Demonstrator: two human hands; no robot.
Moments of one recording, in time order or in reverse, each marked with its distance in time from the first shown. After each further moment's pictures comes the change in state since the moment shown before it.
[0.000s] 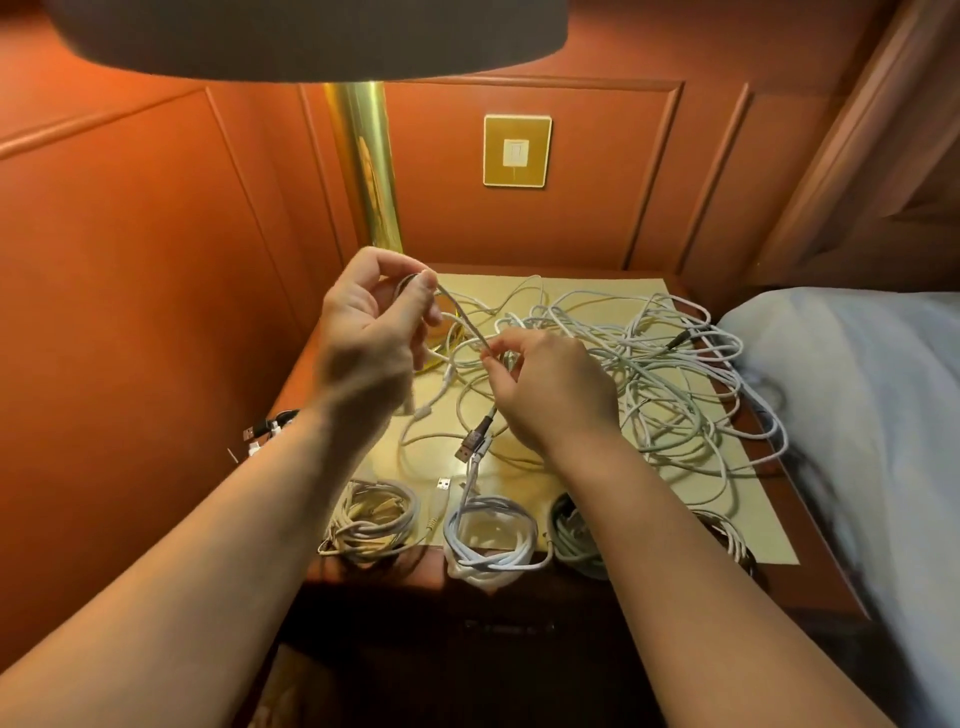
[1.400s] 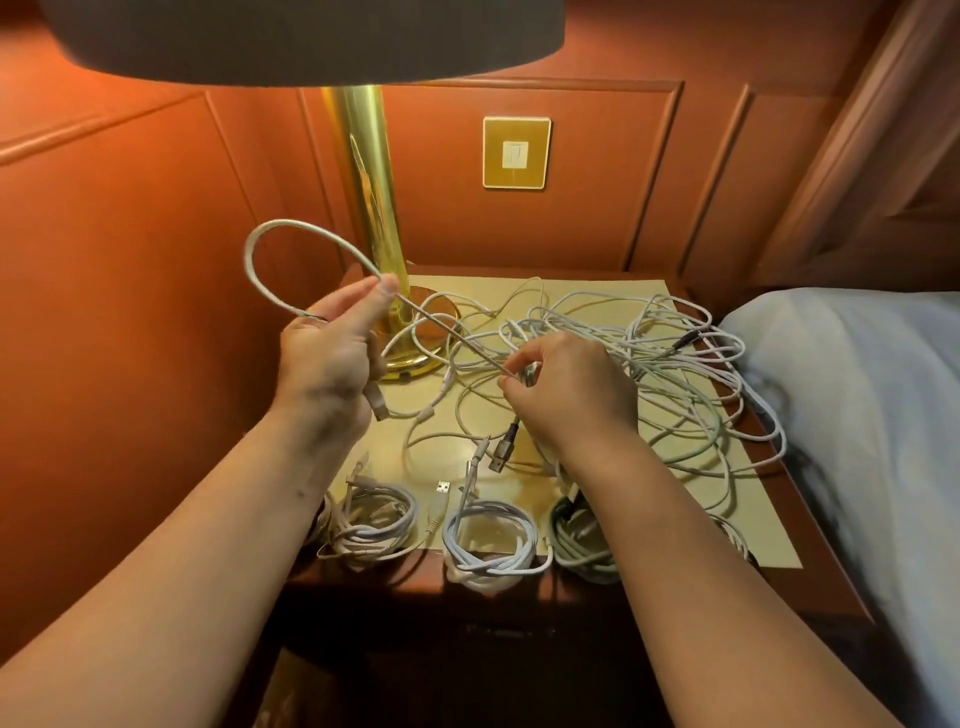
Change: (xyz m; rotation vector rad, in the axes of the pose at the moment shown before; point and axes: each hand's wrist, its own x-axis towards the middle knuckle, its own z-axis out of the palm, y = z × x) left_hand 0.013 -0.016 -0.015 -0.195 0.354 -0.379; right_hand 0.004 0.016 -0.007 -0.073 -0.013 0.084
